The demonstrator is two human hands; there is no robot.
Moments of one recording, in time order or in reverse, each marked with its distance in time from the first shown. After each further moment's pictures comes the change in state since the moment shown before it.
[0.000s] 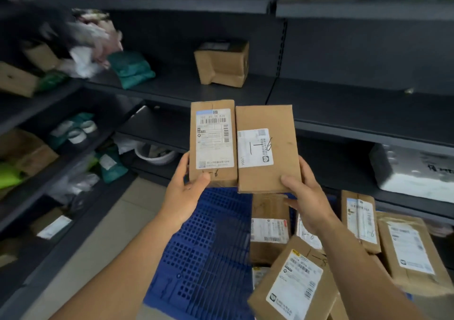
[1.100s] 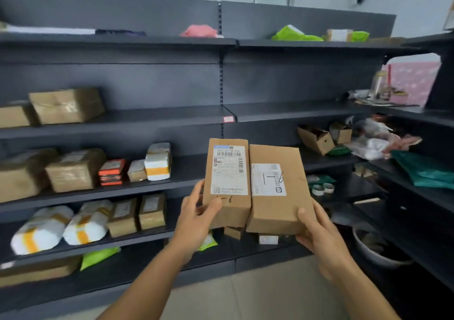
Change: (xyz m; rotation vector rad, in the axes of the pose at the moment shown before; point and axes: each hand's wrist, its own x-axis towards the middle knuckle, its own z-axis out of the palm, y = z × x) left_hand -0.434 0.031 -0.495 0.096 1.029 -0.023; right_hand -0.300 -0.061 0.552 -0.013 -0.882 -0.229
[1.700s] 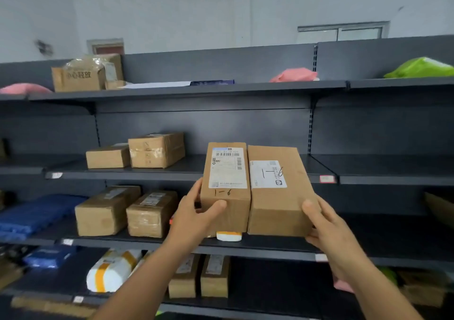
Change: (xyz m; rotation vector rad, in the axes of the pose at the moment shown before) left_hand 0.174 0.025 -0.193 0.126 0.328 0.149; right_hand 0.212 -0.058 0.237 -0.038 -0.333 -0.159
